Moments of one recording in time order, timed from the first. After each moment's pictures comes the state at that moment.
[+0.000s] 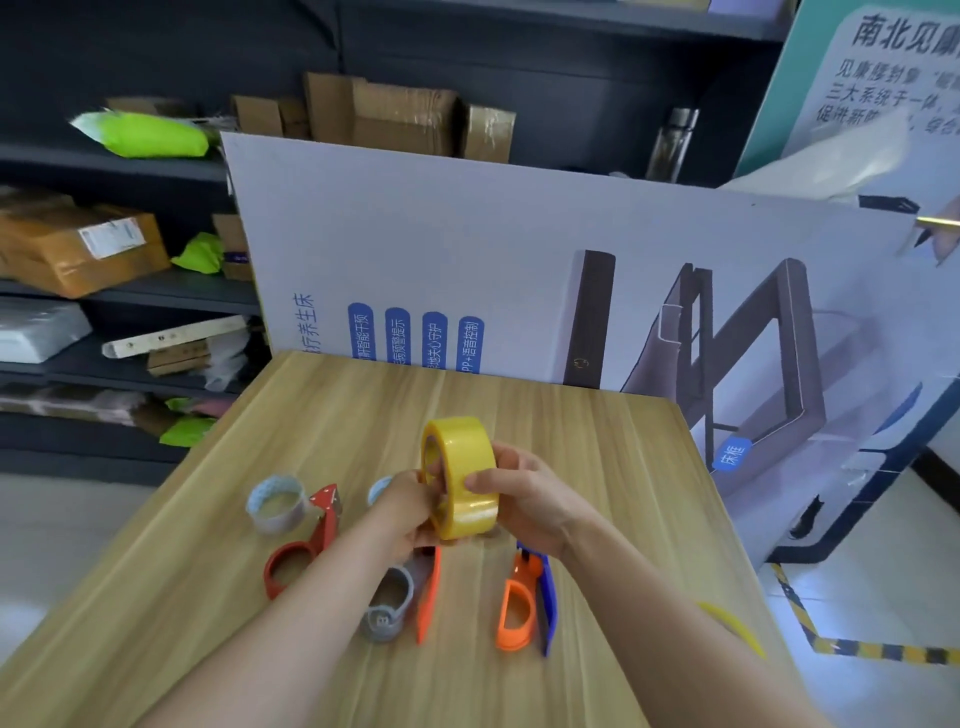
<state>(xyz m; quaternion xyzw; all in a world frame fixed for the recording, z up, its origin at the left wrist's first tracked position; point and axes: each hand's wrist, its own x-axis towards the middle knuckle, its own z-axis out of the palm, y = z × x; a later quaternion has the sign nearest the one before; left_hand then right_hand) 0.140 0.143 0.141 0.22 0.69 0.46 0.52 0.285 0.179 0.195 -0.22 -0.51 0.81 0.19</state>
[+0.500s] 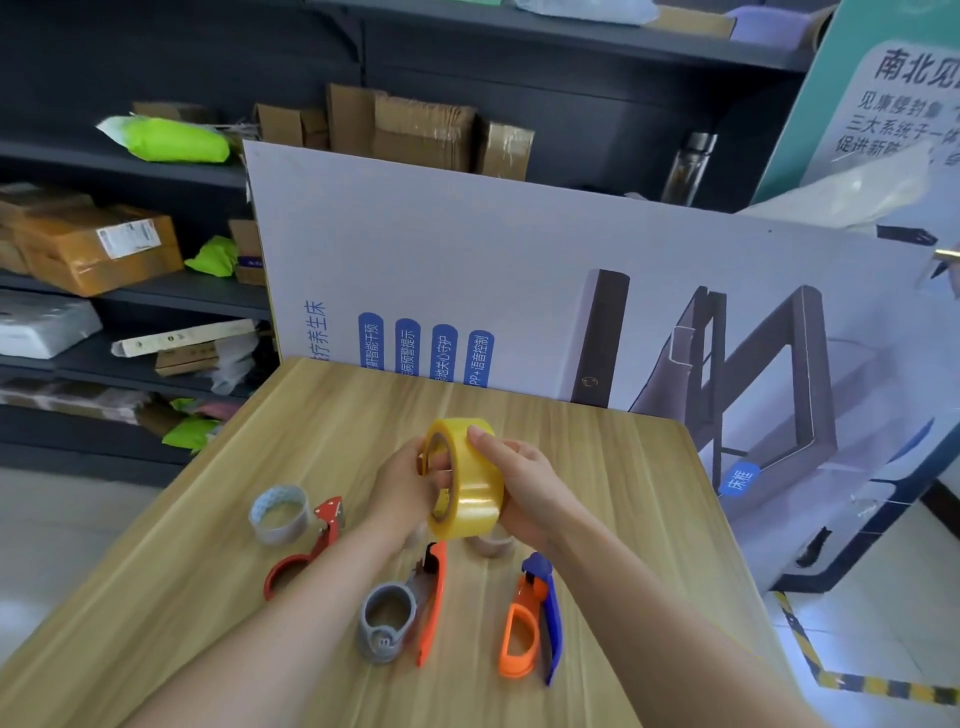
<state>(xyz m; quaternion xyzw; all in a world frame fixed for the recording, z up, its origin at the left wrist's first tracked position) 0.115 0.149 0.152 0.34 0.68 0.54 0.36 0.256 0.189 0.211 -0.29 -0.48 0.79 0.24</state>
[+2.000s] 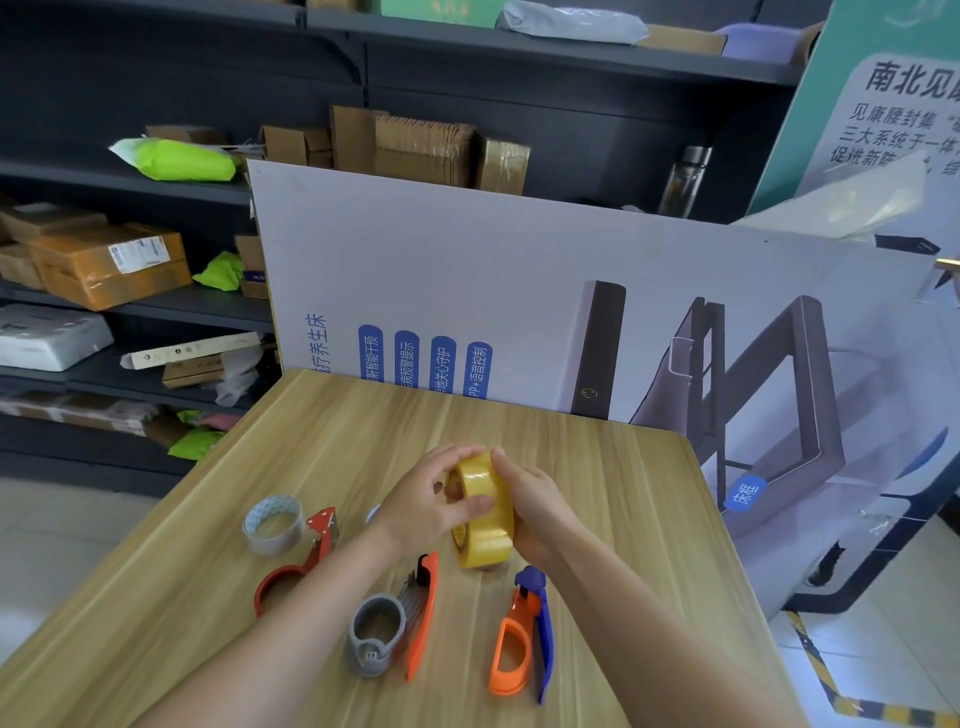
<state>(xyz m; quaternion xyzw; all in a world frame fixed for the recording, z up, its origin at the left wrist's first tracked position) 0.135 0.145 0.162 0.54 0.59 0.48 0.37 0.269 0.207 0.187 -0.44 -0.46 0.73 0.25</state>
